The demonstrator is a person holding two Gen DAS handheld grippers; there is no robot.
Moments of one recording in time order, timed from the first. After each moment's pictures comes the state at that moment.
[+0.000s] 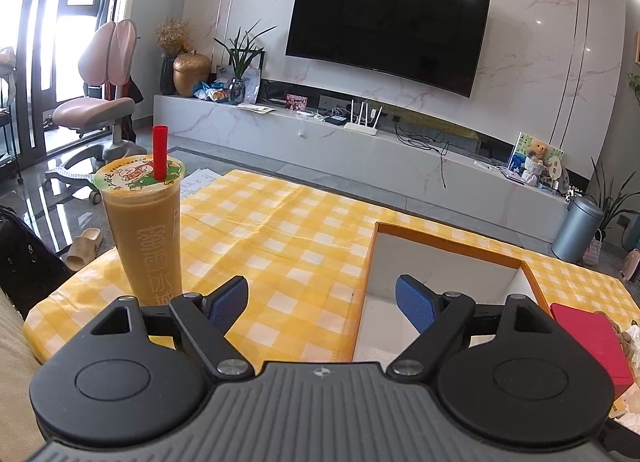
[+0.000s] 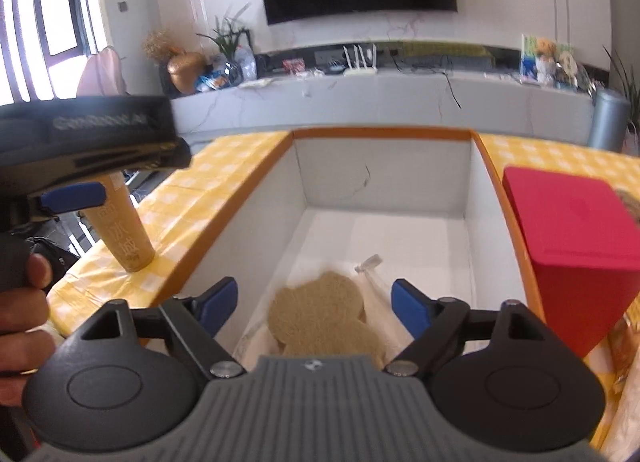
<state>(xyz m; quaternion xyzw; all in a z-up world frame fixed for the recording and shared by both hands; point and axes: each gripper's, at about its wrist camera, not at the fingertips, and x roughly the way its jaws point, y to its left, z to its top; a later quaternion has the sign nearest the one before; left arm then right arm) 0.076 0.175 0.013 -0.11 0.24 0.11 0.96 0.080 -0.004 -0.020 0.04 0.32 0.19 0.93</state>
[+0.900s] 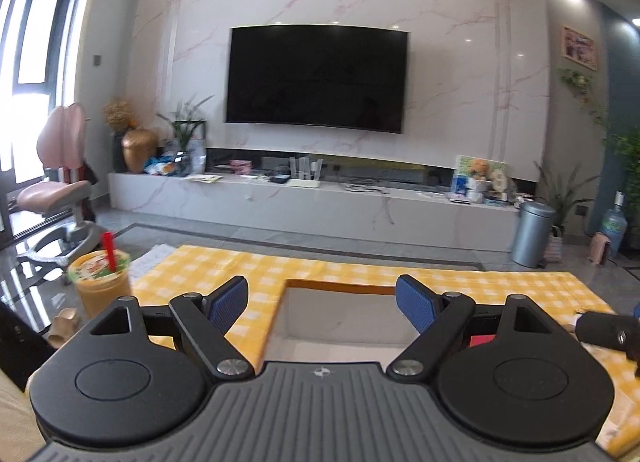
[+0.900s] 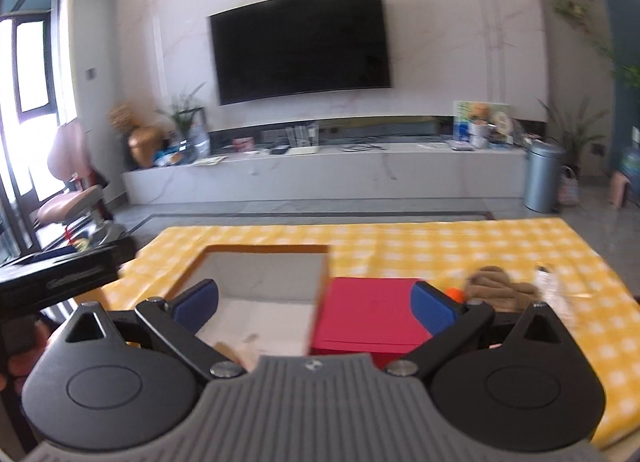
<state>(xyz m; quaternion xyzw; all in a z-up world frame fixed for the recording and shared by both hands) 0.030 0.089 0.072 -0.03 0.17 0.03 0.98 0.017 -0.150 0.082 0.06 0.23 0.10 0.97</state>
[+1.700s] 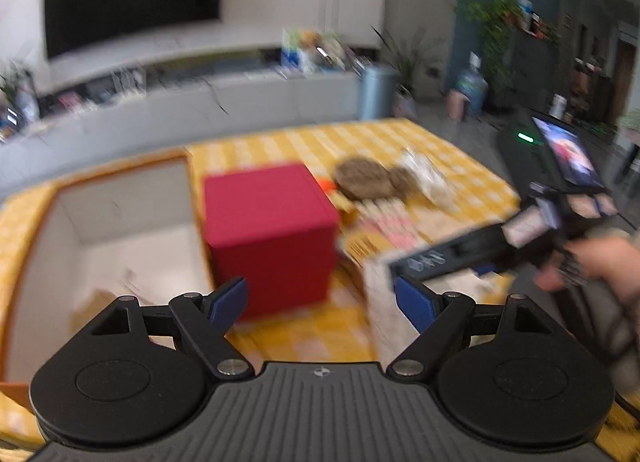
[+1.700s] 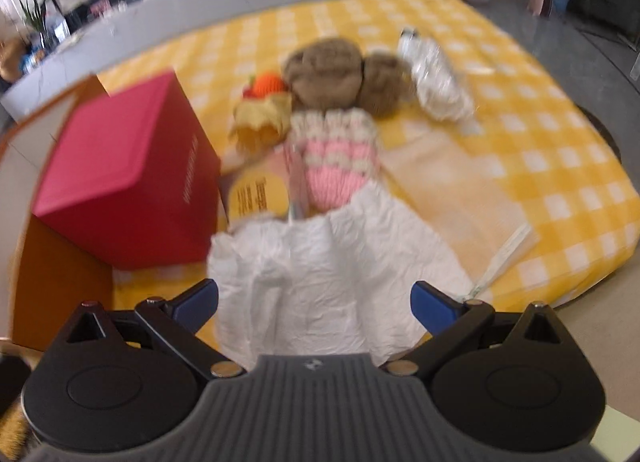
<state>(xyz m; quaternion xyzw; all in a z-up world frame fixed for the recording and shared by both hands) 0.041 -0.056 -0.014 0.05 0.34 -0.21 0.91 0.097 -0.276 -0.063 0.10 0.52 -0.03 0.85</state>
